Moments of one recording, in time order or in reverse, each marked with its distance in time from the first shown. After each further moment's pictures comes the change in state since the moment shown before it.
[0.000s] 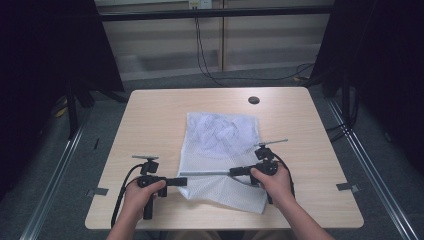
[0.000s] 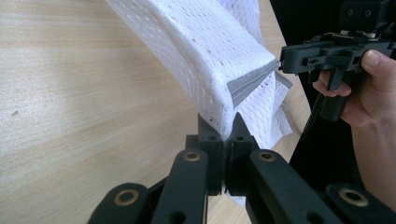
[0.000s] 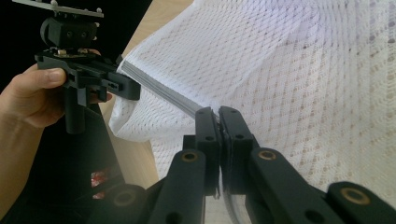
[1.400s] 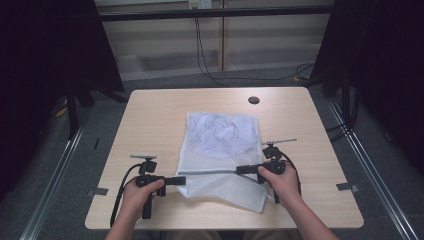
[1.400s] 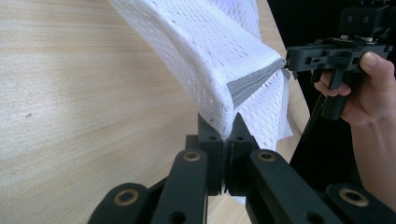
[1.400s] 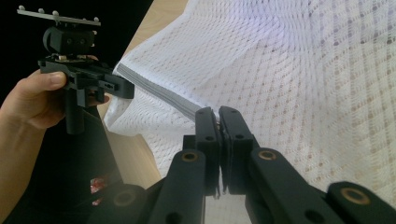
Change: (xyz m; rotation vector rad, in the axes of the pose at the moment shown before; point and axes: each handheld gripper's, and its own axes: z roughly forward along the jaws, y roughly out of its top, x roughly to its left) left arm -0.001 0.000 -0.003 -0.014 -0.015 -0.039; right arm -0.009 -0.002 -0.018 -0.033 -0.011 0.012
